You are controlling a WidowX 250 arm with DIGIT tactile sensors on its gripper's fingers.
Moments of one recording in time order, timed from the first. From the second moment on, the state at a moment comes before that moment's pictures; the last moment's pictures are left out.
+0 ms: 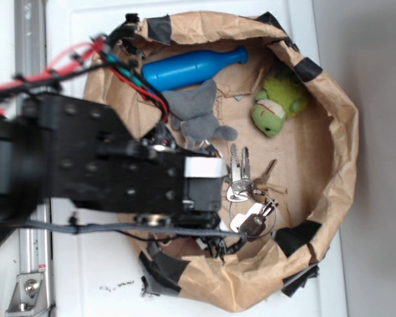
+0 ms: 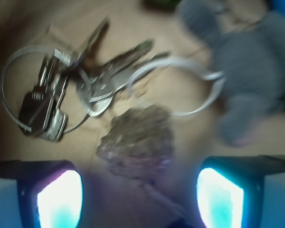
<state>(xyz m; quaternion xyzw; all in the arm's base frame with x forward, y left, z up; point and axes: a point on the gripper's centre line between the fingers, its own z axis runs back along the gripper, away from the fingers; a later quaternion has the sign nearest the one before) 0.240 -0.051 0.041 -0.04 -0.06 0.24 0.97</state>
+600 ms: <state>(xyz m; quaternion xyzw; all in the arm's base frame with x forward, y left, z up) 0.249 -0.049 0.018 -0.02 -0.06 0.21 0.98</state>
